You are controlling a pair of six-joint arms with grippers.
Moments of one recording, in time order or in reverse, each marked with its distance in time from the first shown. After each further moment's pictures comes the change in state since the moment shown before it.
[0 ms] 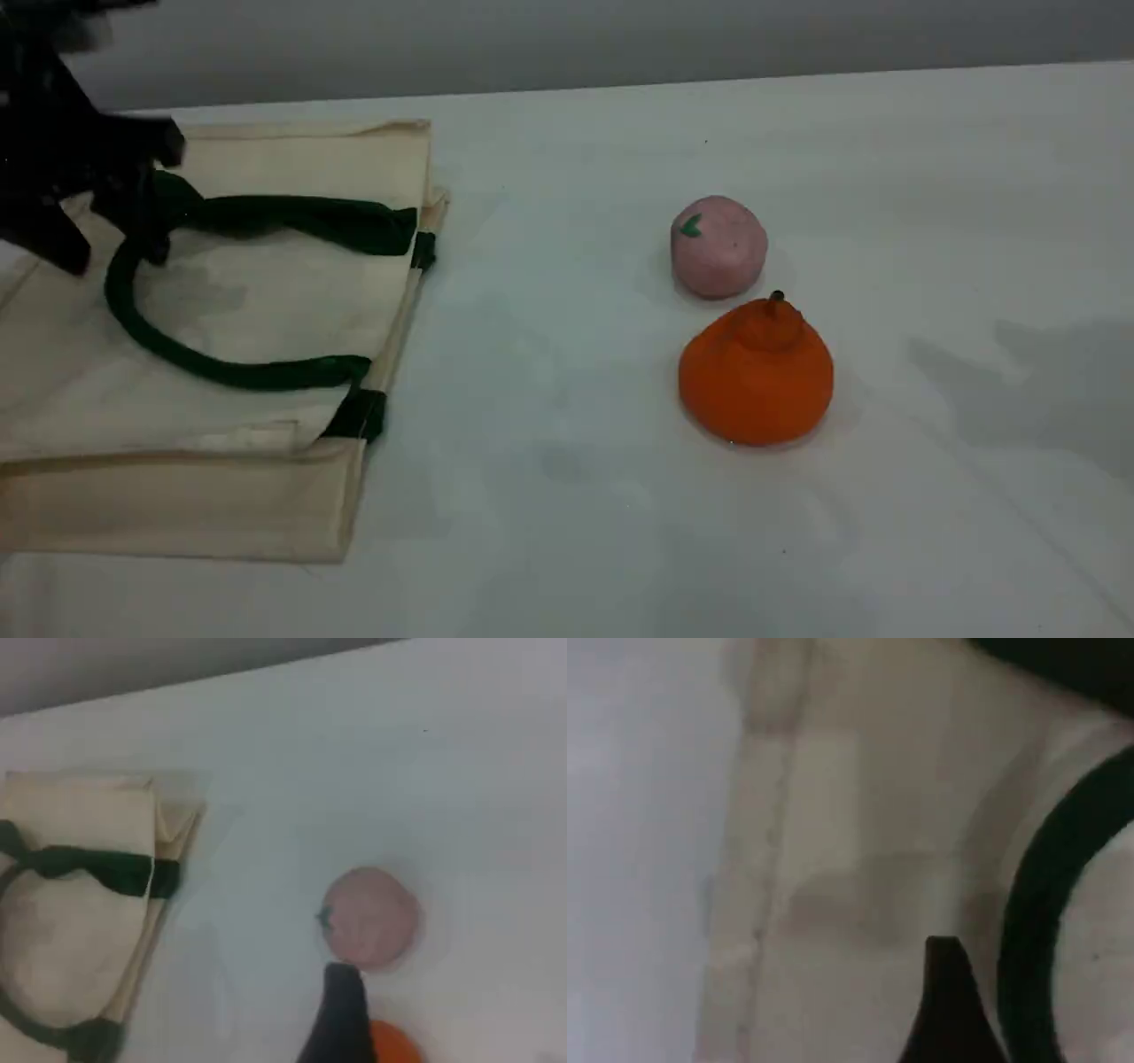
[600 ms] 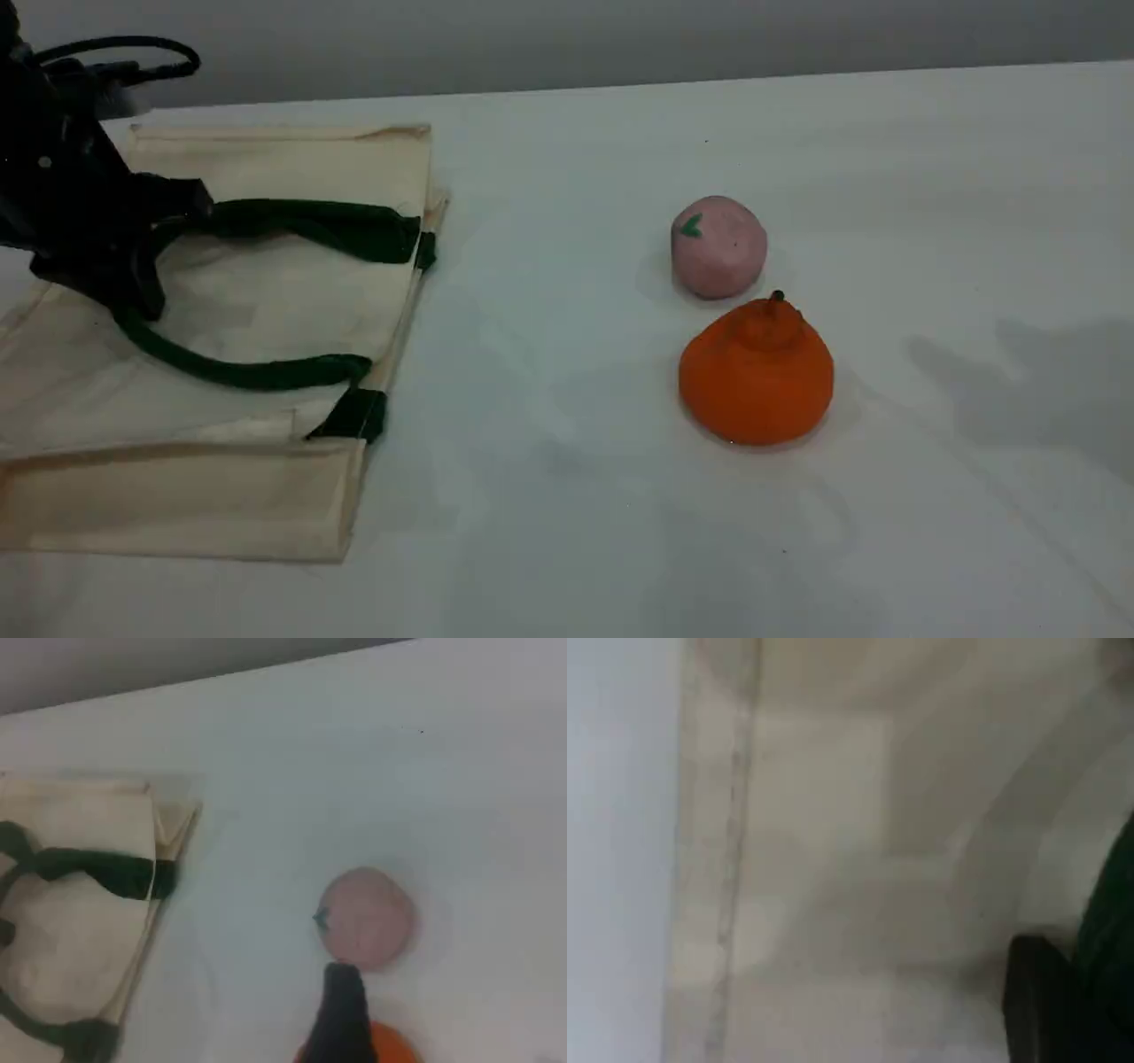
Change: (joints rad) left arm -0.003 0.073 0.000 0.007 -0.053 0.000; right arm 0.000 0.000 0.000 0.000 -0.002 -0.003
